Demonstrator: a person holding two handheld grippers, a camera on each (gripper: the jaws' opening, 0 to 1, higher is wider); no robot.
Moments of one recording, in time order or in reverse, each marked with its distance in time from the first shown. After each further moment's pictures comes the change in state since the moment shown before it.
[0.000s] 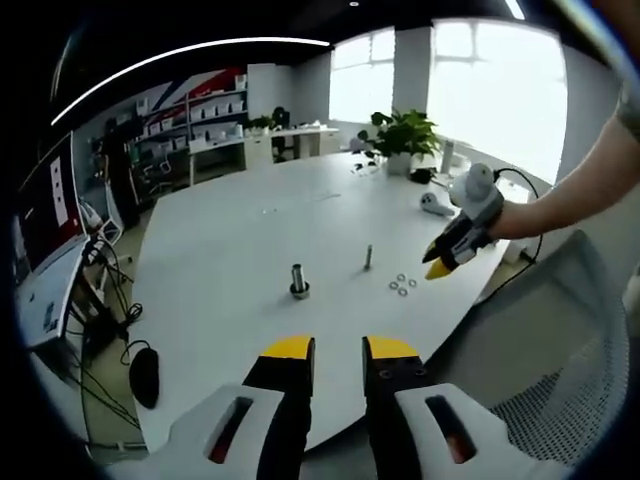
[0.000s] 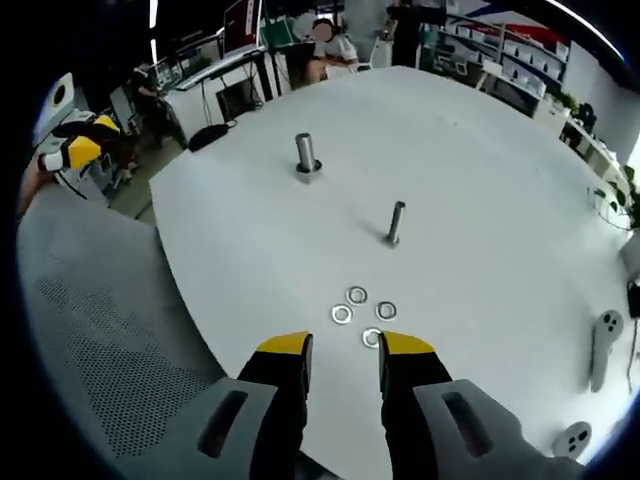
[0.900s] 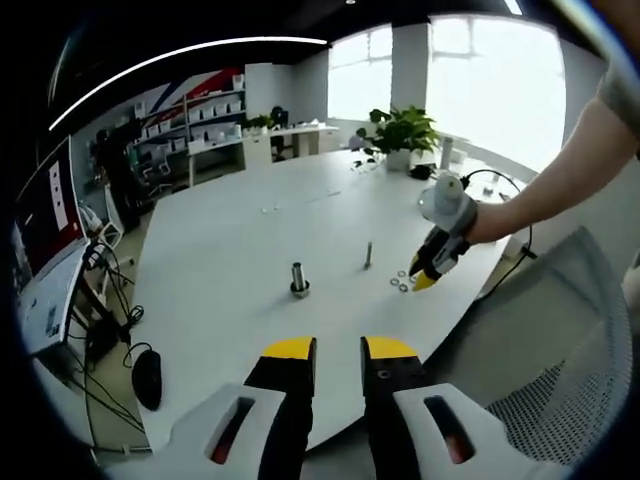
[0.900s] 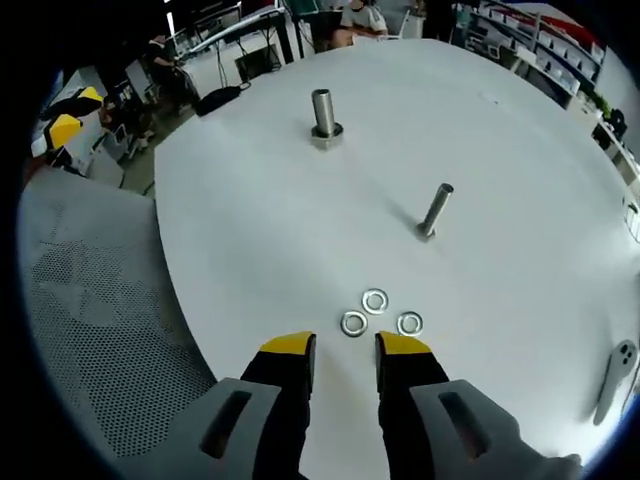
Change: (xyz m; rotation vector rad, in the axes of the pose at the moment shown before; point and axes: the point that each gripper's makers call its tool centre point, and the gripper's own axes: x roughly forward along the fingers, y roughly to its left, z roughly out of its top) left arm 0.000 -0.003 -0.002 0.032 0.013 0.002; right arm 0.040 0.009 -0.006 -0.058 0.121 0.085
